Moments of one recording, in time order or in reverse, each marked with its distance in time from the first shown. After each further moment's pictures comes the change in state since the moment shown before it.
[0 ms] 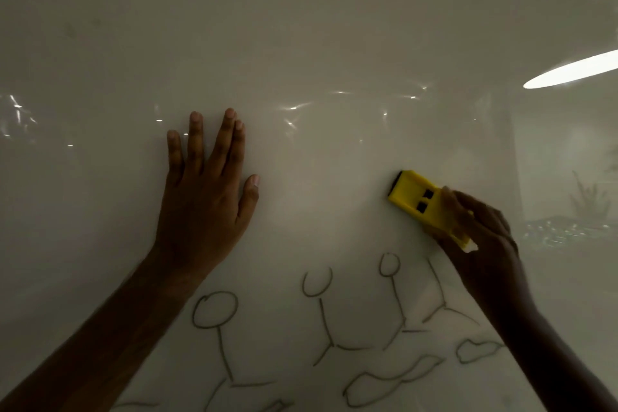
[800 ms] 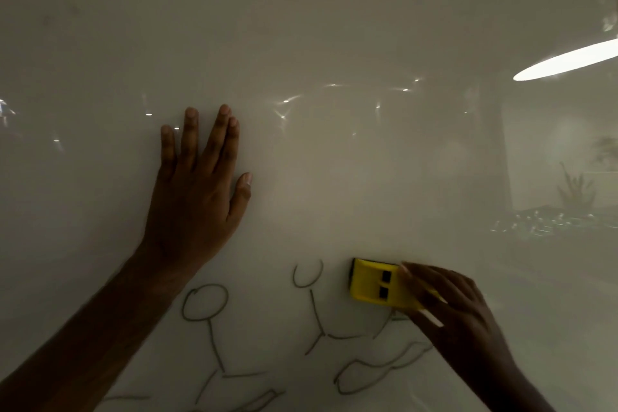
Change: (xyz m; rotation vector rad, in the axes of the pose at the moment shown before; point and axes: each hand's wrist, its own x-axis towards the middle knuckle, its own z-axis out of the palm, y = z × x) left_hand -0.004 0.002 0.000 -0.013 -0.013 0.046; right_hand -0.095 -0.012 0.002 -0.085 -0.161 -0.279
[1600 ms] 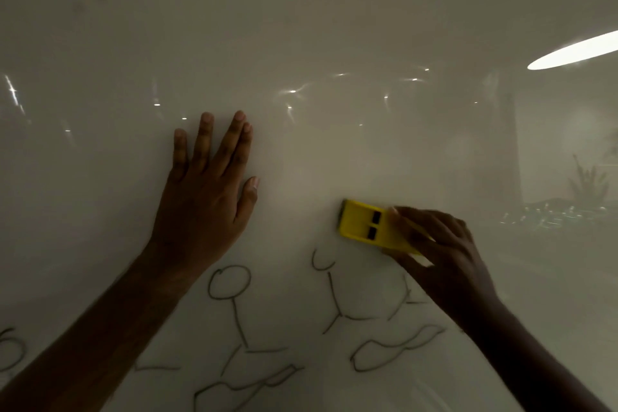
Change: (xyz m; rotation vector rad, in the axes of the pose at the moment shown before) left_hand -0.027 -0.015 -0.008 -0.018 -0.046 0.026; right_hand 0.074 -0.021 0.000 -0.006 0.053 -0.010
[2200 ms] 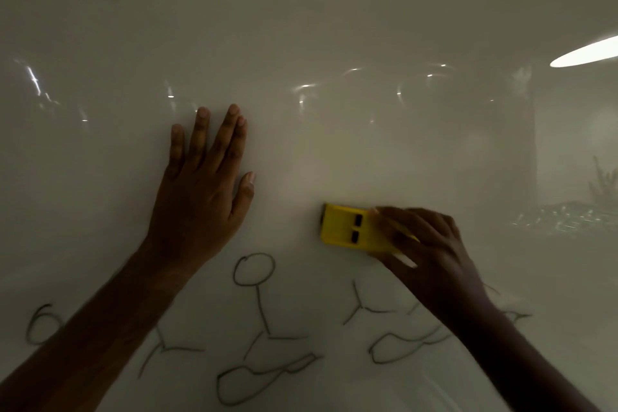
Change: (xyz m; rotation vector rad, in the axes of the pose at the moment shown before) left_hand -0.022 -0.029 -0.007 -0.008 -0.009 -0.039; right_hand 0.017 -0.046 0.017 0.029 -0.013 -0.101
